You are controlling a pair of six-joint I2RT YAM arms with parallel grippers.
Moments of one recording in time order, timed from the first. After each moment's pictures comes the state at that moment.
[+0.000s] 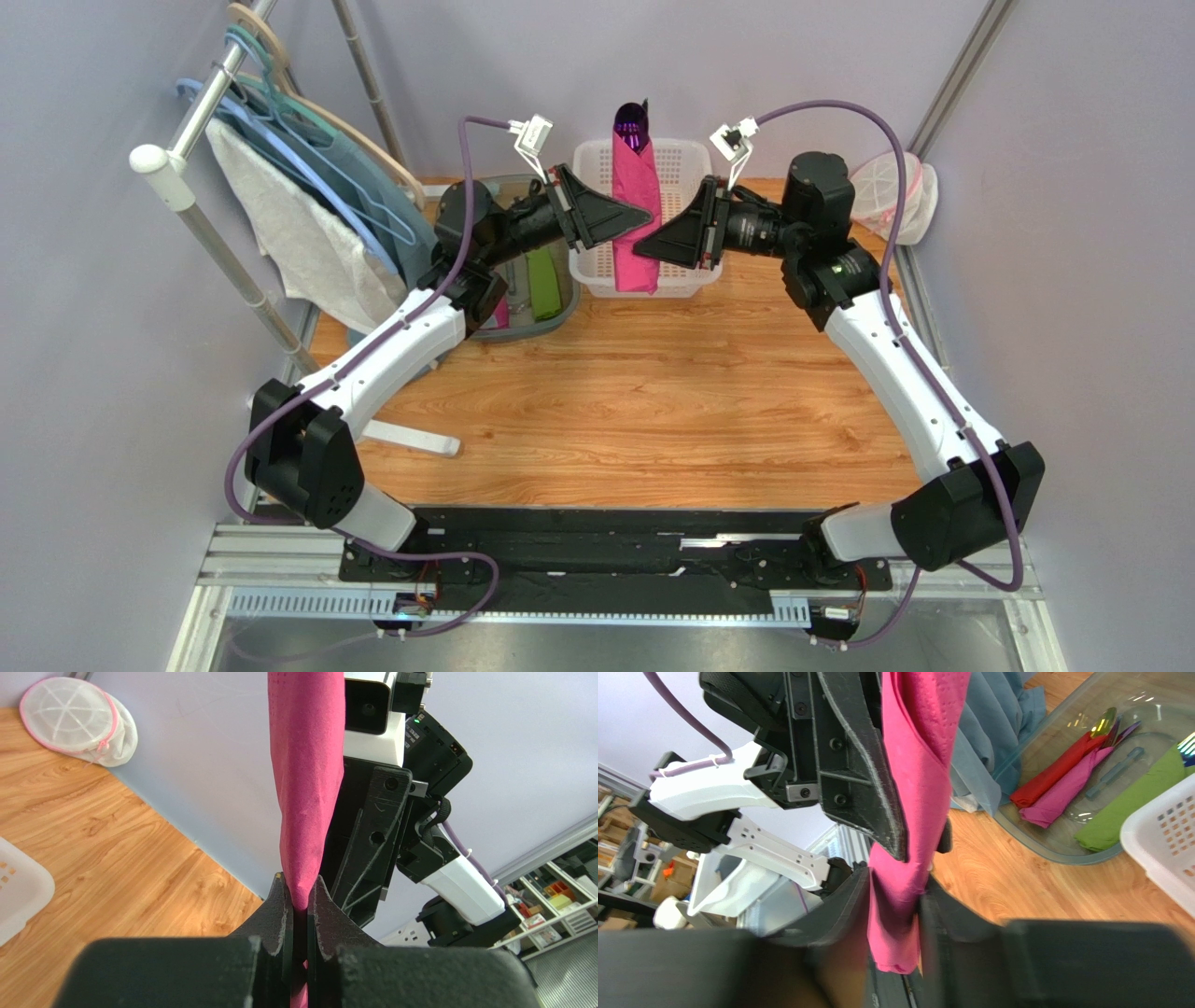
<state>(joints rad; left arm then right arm) -0.52 1.50 1.27 0.56 0.70 -1.01 0.37 1.37 1.40 -0.10 -0.93 0.57</state>
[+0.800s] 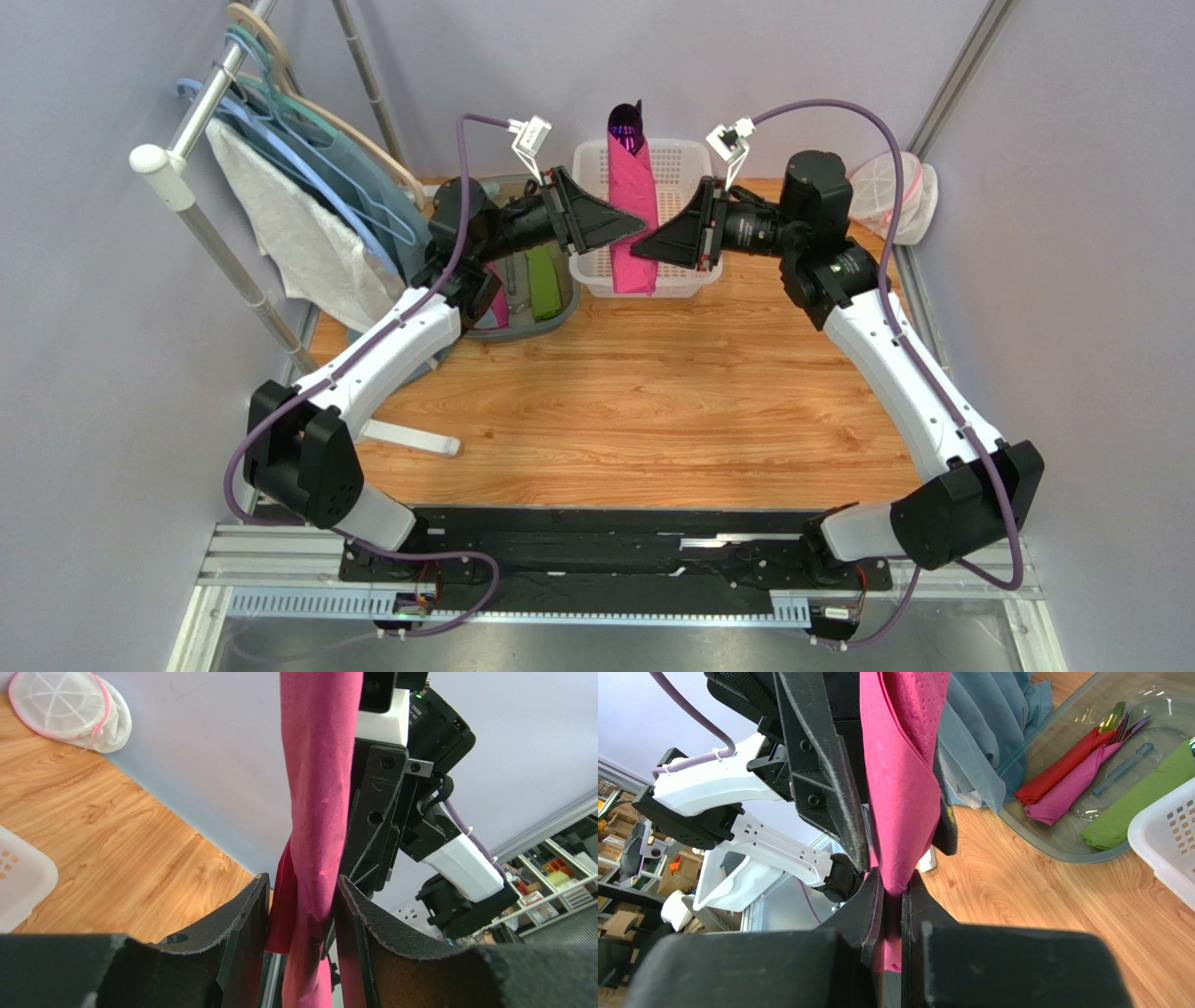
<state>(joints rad) -0.49 1.50 1.27 0.55 0.78 -0.99 0.37 1.38 1.41 -0.11 -0.95 0.57</state>
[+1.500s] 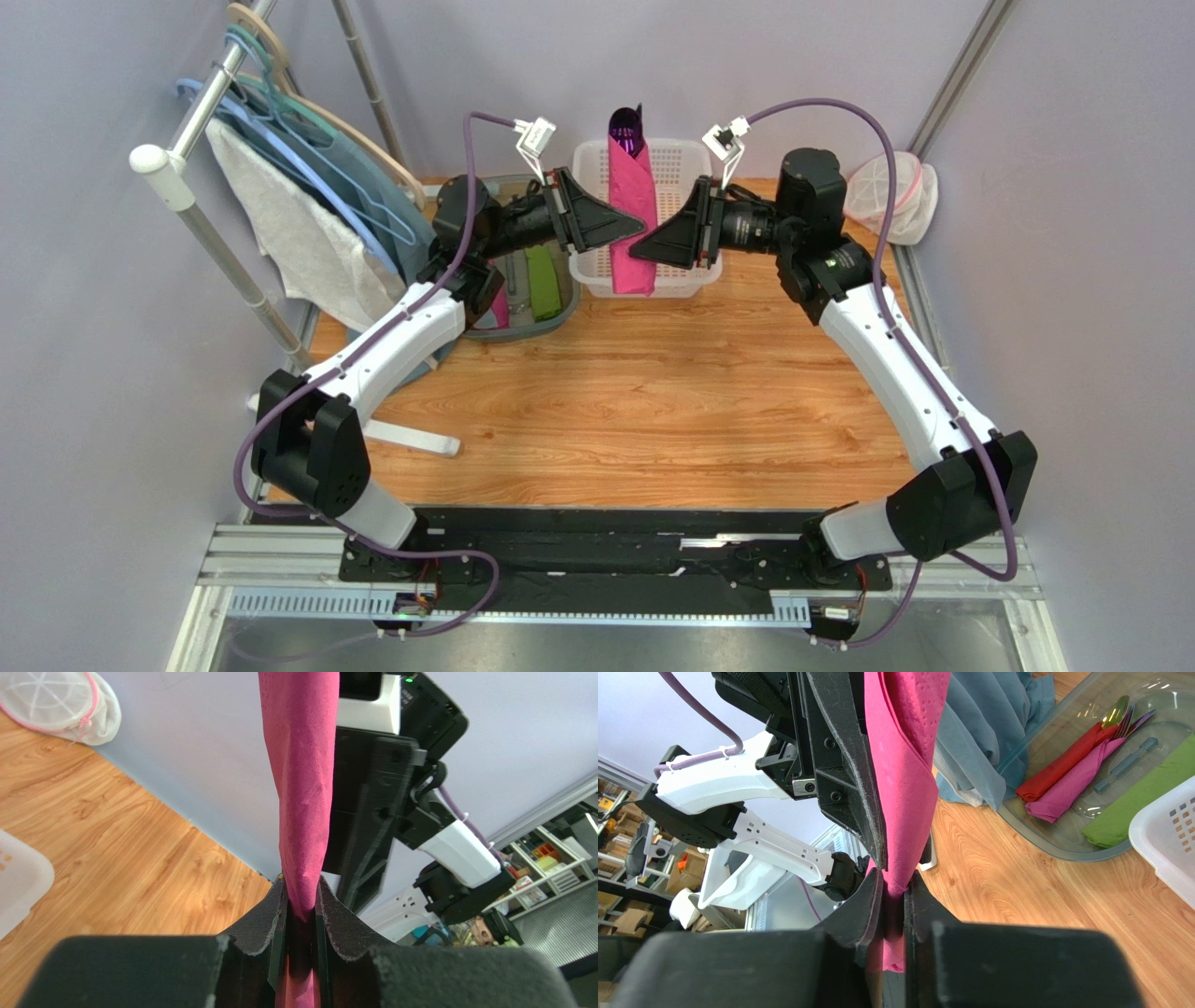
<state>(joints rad) -0.47 1.54 1.27 0.60 0.84 -1.01 0.36 1.40 1.42 -0.12 -0.96 0.57</state>
